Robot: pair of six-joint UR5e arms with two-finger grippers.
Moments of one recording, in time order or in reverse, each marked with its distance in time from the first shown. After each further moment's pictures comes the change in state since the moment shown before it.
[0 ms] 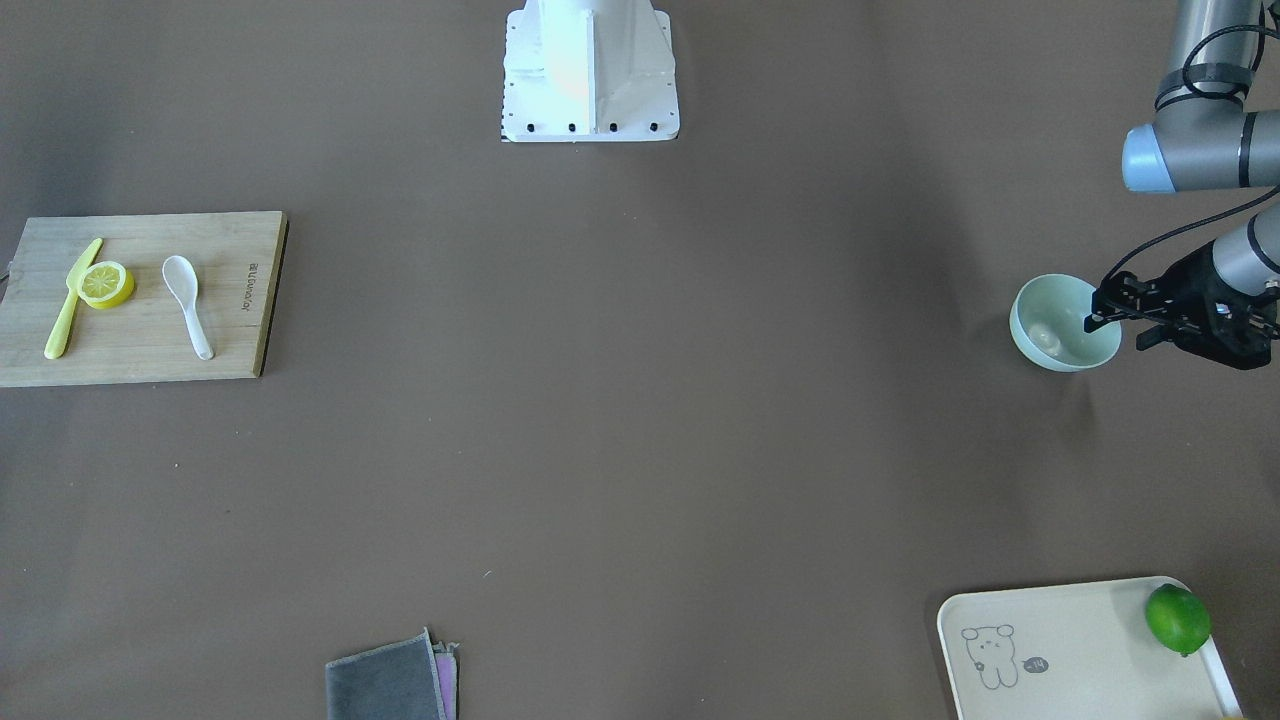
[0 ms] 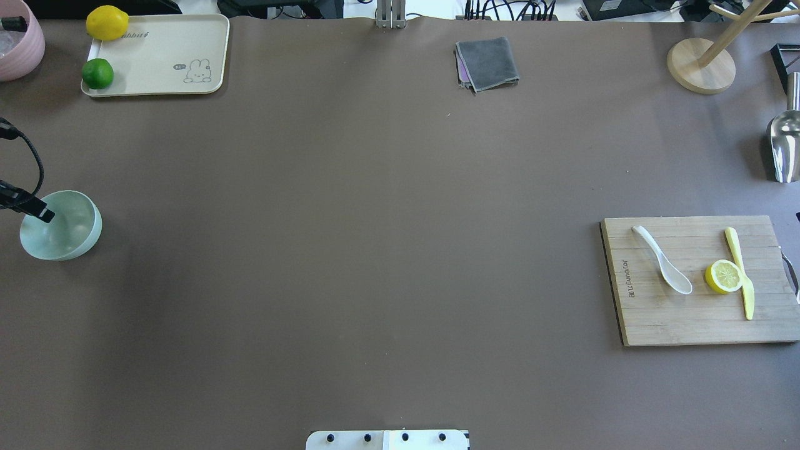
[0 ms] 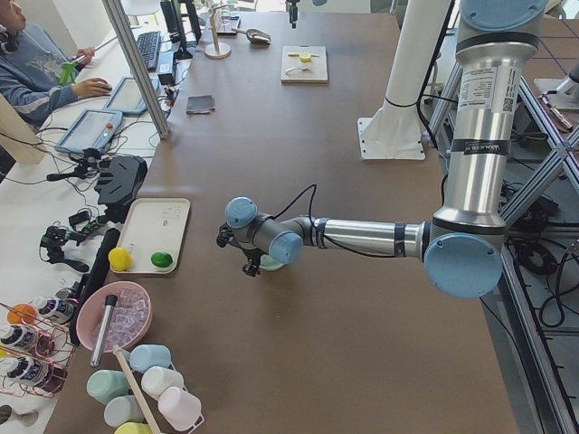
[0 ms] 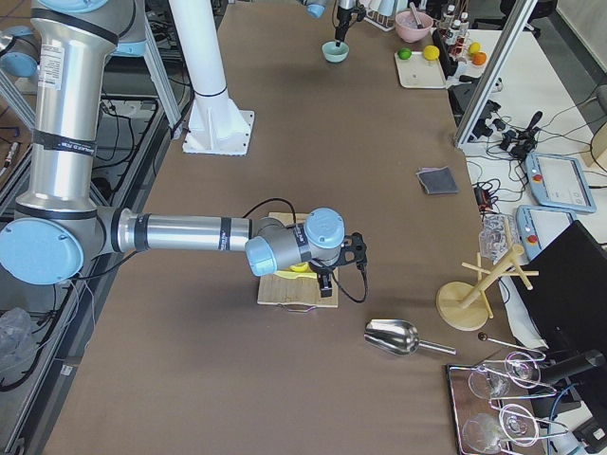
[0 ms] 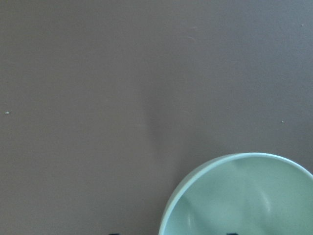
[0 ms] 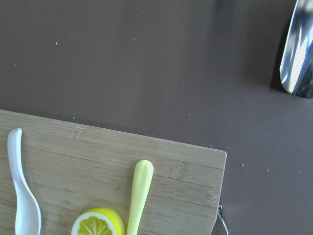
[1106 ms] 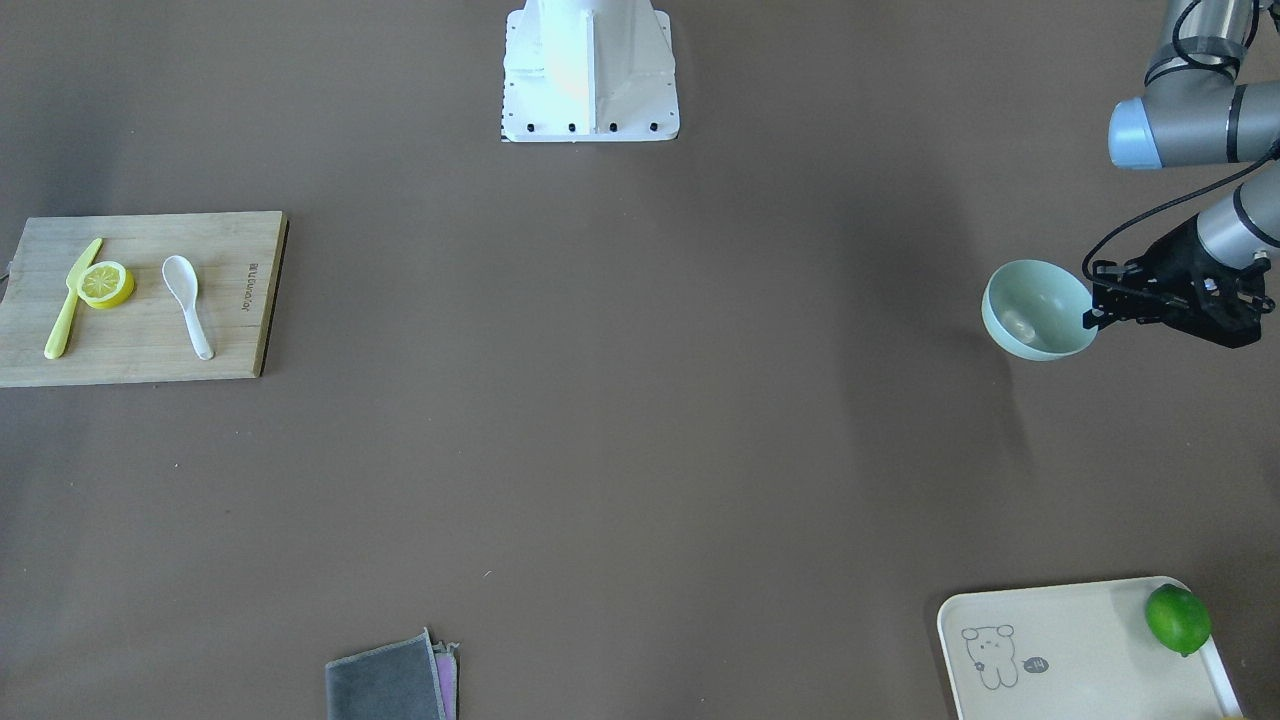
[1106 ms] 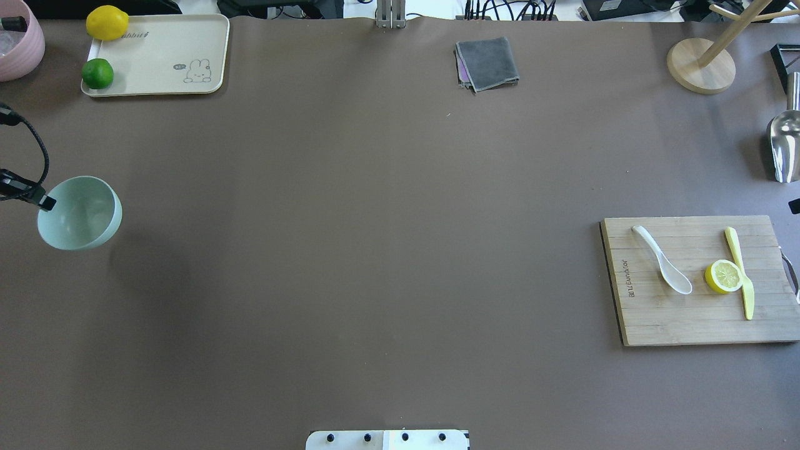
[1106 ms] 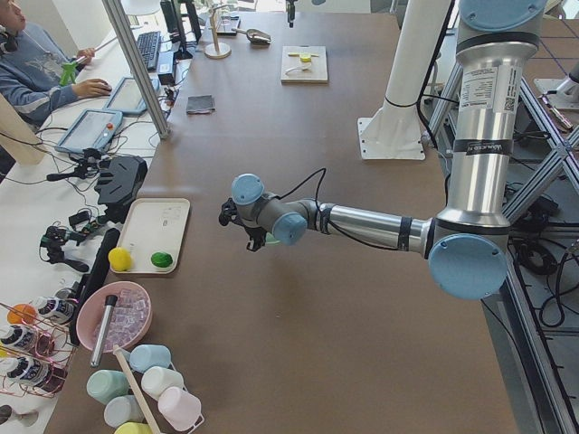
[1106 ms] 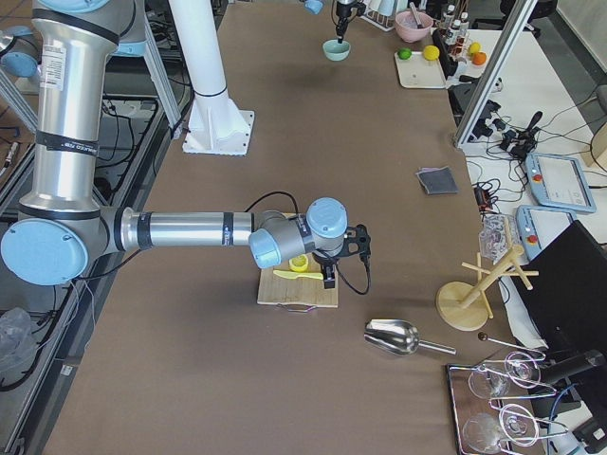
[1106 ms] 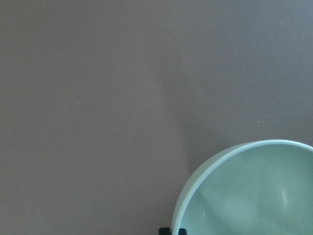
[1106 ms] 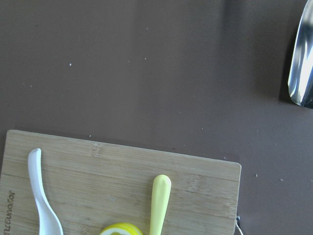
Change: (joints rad) left arm 0.011 0.016 -0.189 0.028 -0.003 -0.150; right arm -0.009 0.019 0.041 0.000 -0.006 0.105
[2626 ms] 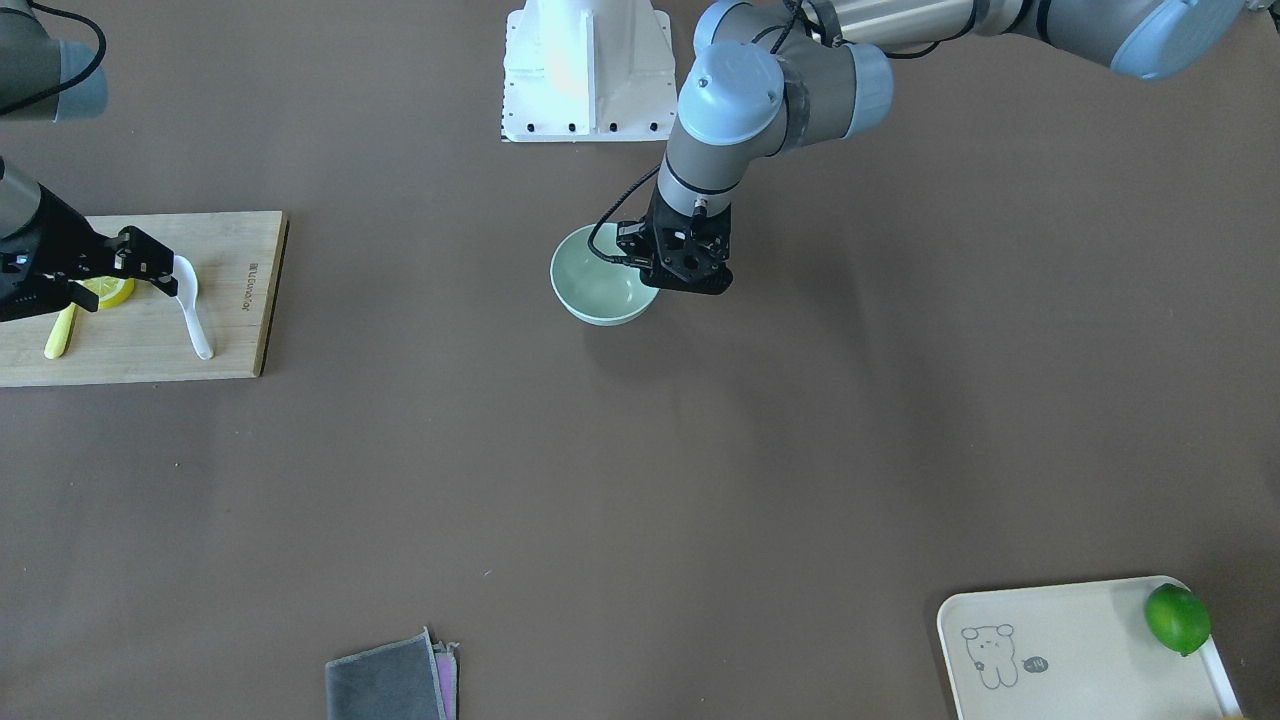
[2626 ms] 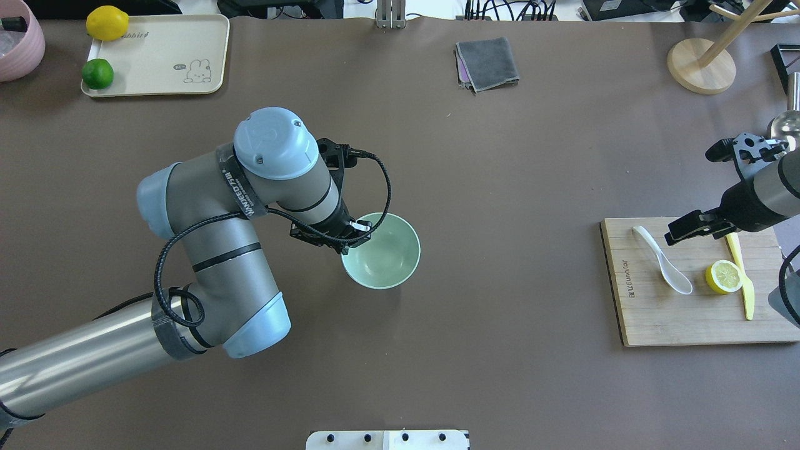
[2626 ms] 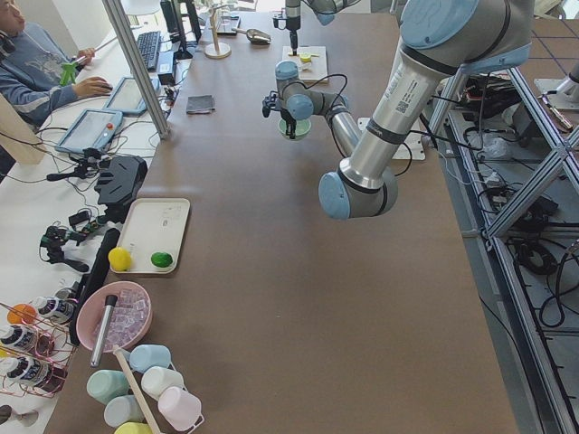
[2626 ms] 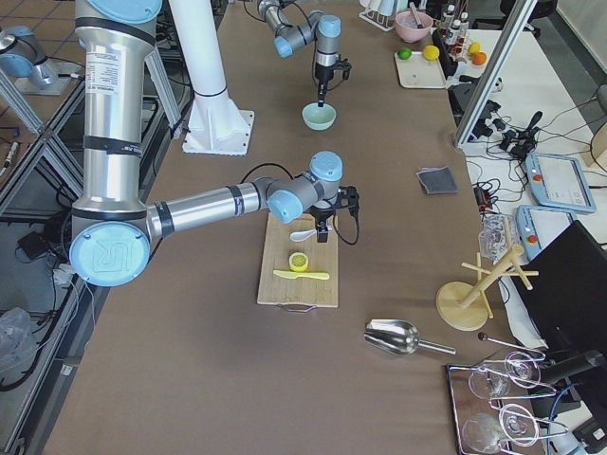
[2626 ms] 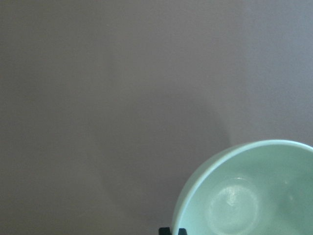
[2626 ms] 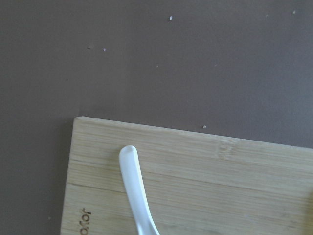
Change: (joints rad) left arm 0.575 -0.672 0.023 0.369 0.341 -0.730; right arm -0.402 0.086 0.078 0.001 -0.219 0.345
